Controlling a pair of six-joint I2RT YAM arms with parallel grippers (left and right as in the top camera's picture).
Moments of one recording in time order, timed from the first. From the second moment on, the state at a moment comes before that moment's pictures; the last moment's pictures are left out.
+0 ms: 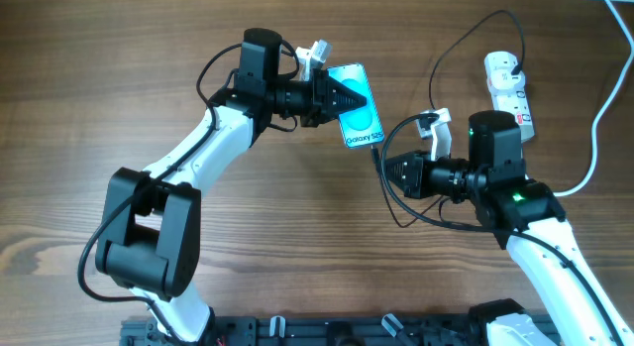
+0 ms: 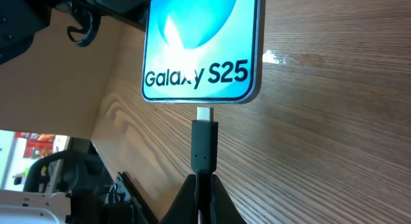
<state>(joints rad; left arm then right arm) -0.33 1.87 1.24 0.00 1.15 -0.91 0.21 1.13 0.76 -0.43 -0.77 0.36</state>
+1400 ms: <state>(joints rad) -0.35 1.87 1.24 -0.02 1.12 -0.90 0.28 1.13 0.76 -0.43 -0.66 0.35</state>
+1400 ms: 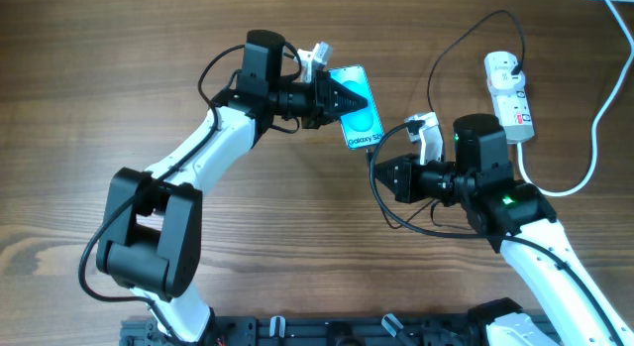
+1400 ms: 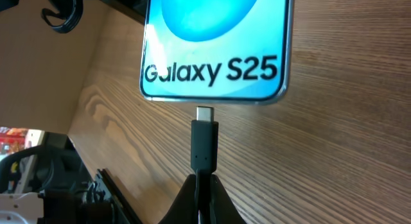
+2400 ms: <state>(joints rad) 0.00 1.87 1.24 -0.36 1.06 -0.73 0.51 1.45 0.76 -0.26 -0.27 0.33</state>
